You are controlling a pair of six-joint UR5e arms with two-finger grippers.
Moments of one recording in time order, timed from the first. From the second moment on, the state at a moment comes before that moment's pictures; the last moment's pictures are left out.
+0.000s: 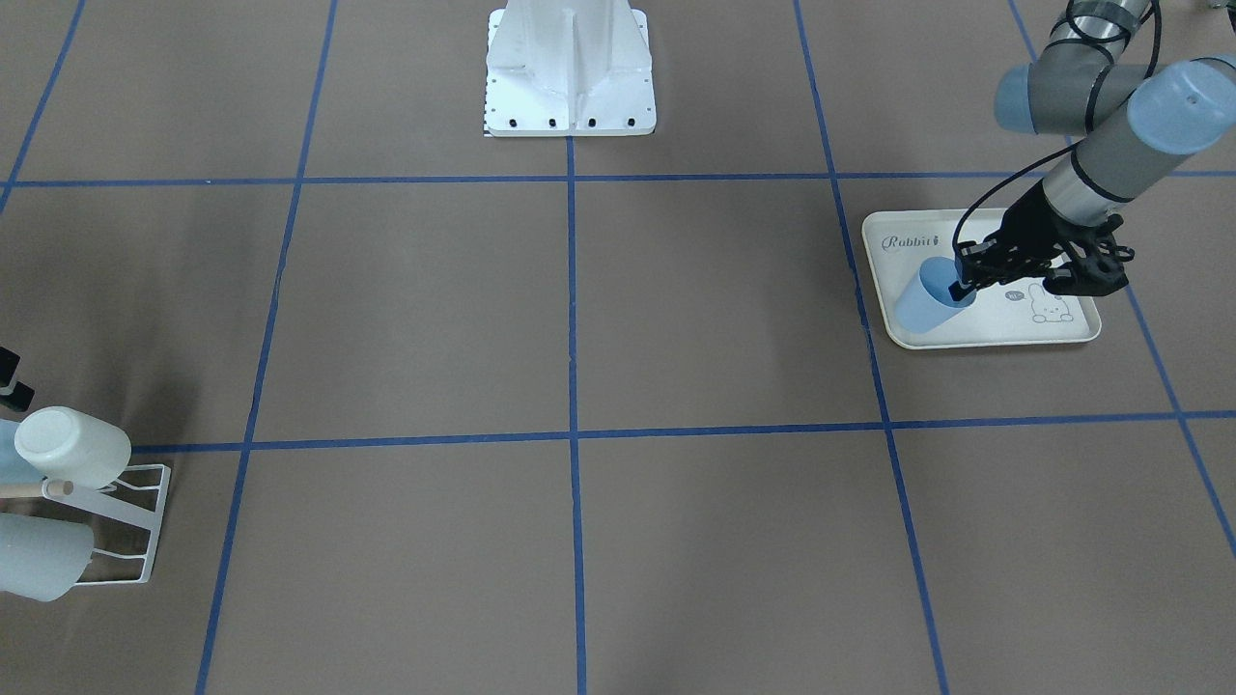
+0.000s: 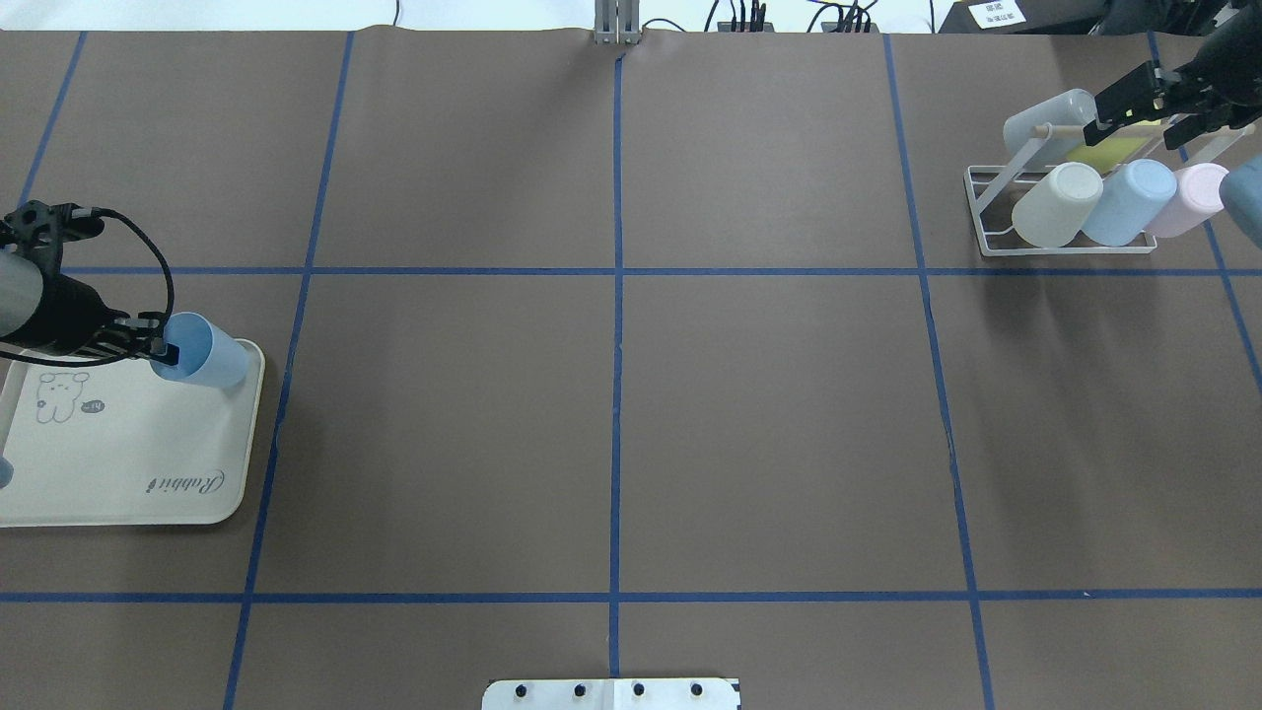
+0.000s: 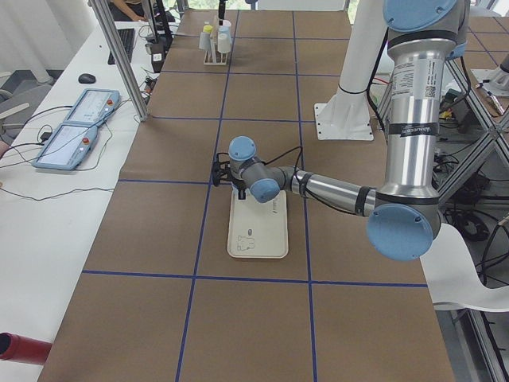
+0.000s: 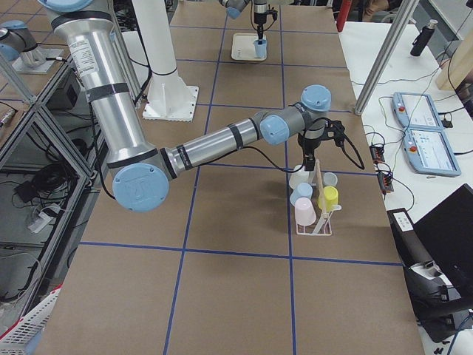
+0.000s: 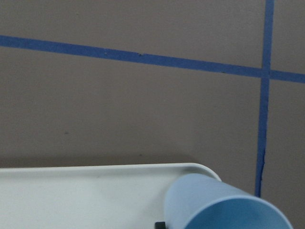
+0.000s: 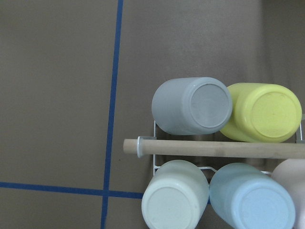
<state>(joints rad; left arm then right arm) -0.96 -1.57 -1.74 -2.22 -2.30 -1.03 1.28 -1.26 1.66 -1.46 2.34 0.53</state>
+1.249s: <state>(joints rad) -0.89 -2.04 -1.81 -2.30 -2.41 -1.83 0.89 -1.12 1.91 -1.08 2.27 1.52</state>
